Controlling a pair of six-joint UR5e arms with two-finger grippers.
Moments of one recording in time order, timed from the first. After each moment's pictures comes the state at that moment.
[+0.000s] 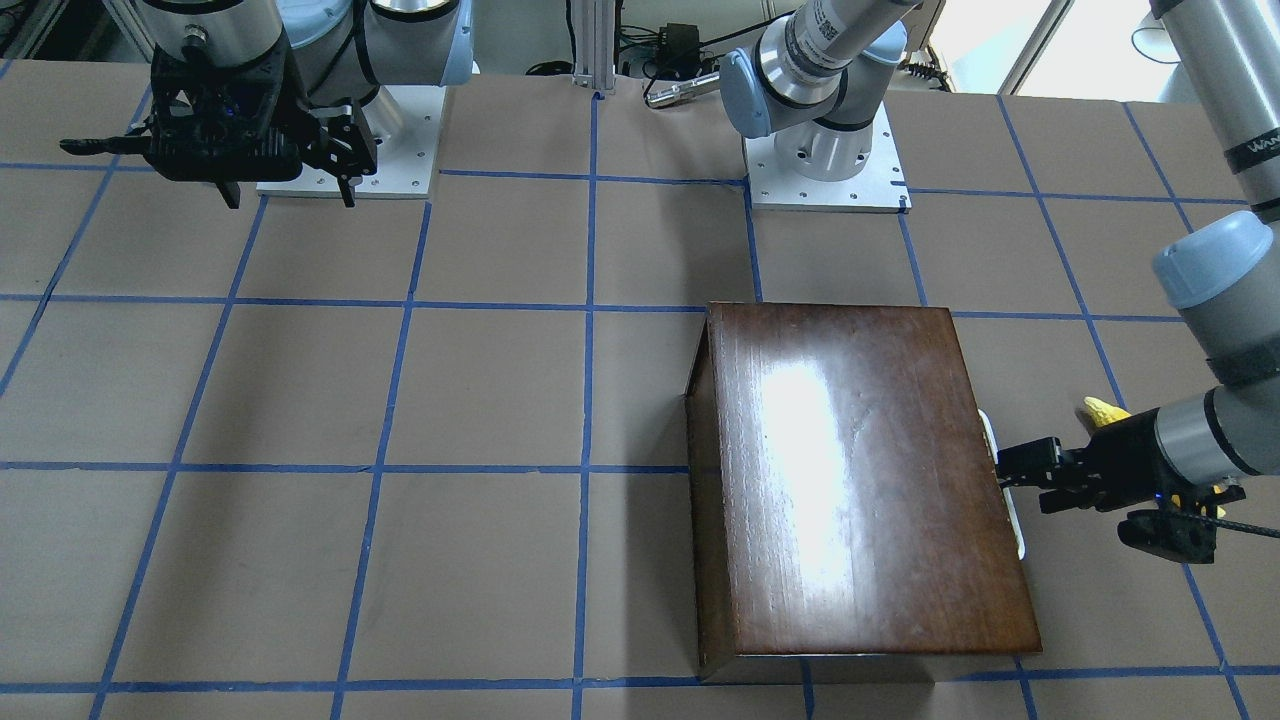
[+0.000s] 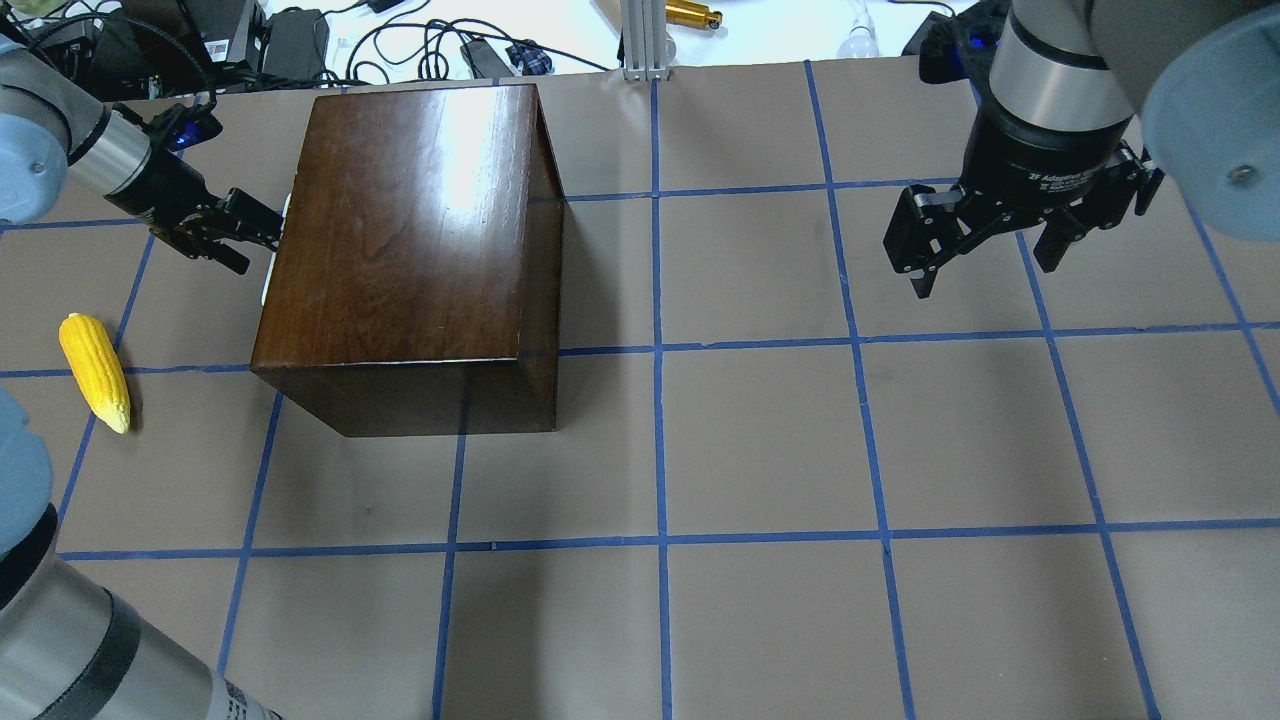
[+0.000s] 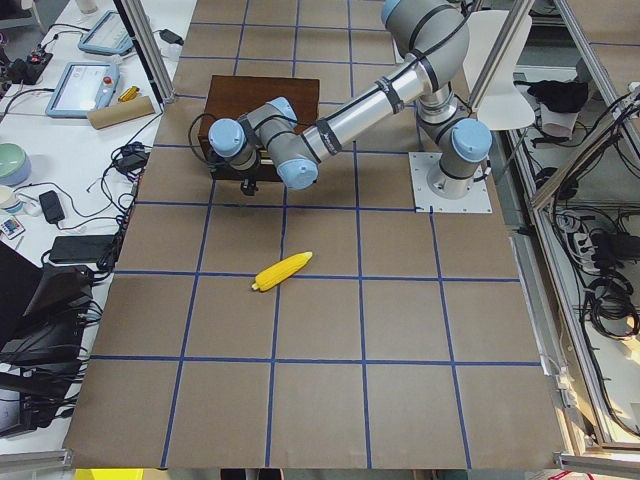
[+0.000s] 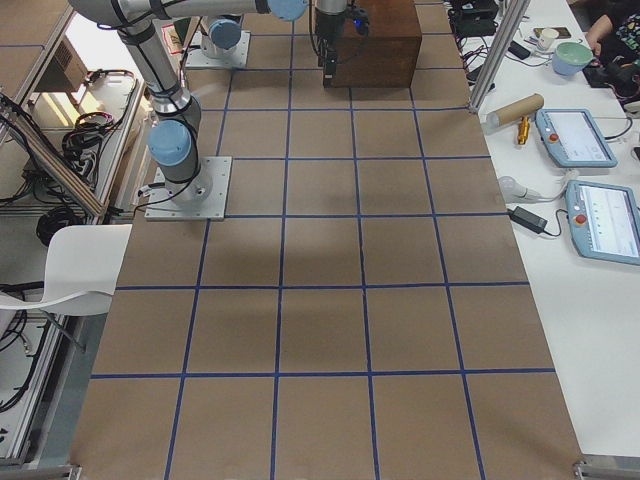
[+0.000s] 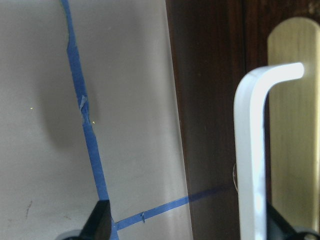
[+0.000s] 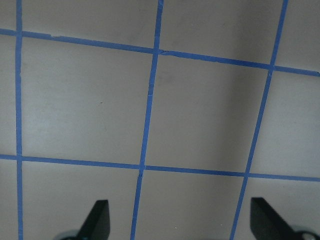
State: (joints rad) left arm -1.10 -2.06 -1.49 -1.41 1.27 0.64; right arm 1.61 -1.64 1.59 -1.46 -1.68 -0.08
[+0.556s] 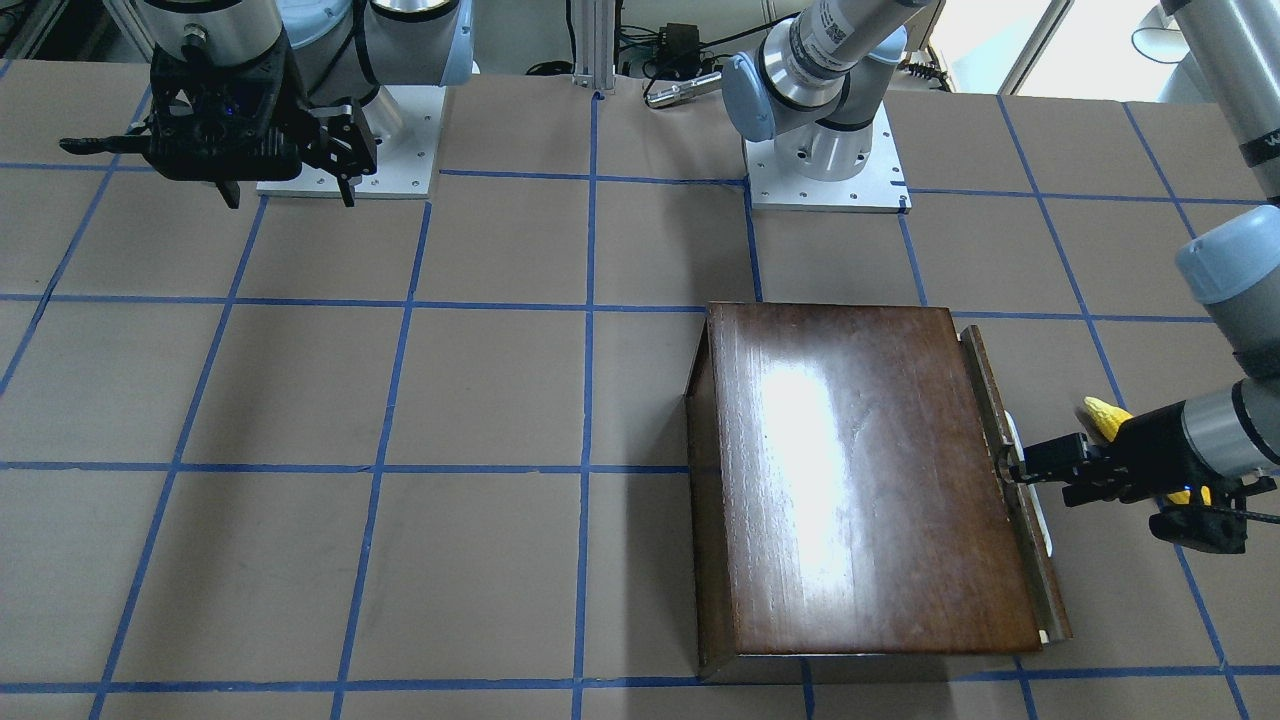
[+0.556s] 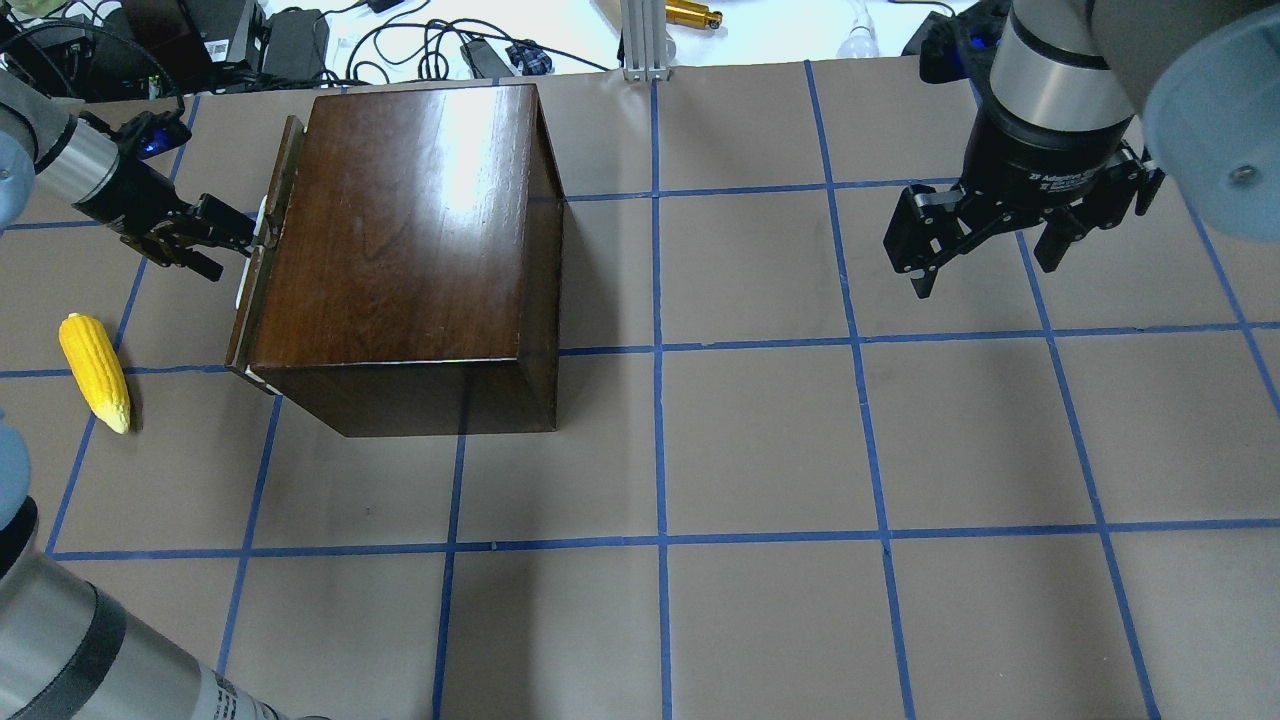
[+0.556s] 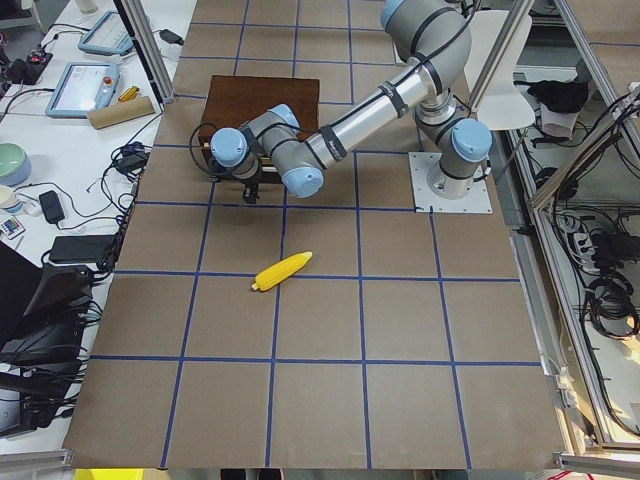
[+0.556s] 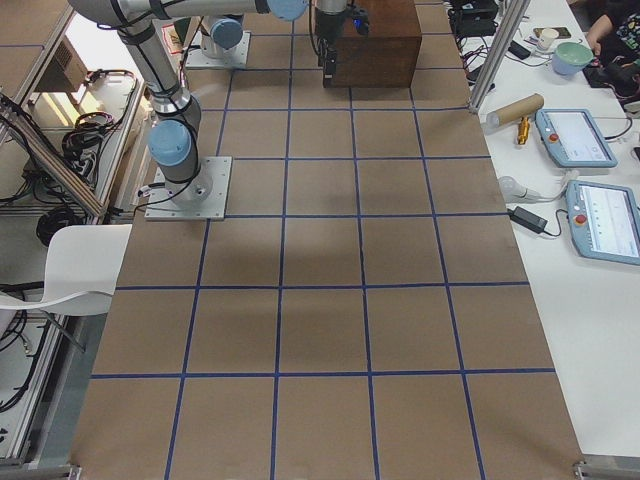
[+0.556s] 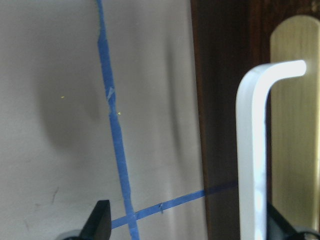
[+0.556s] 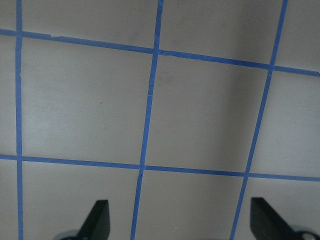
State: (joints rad) left arm -1.06 -2.06 -1.49 -1.41 1.28 0.64; right arm 1.61 -1.64 1.59 -1.46 -1.68 -0.08
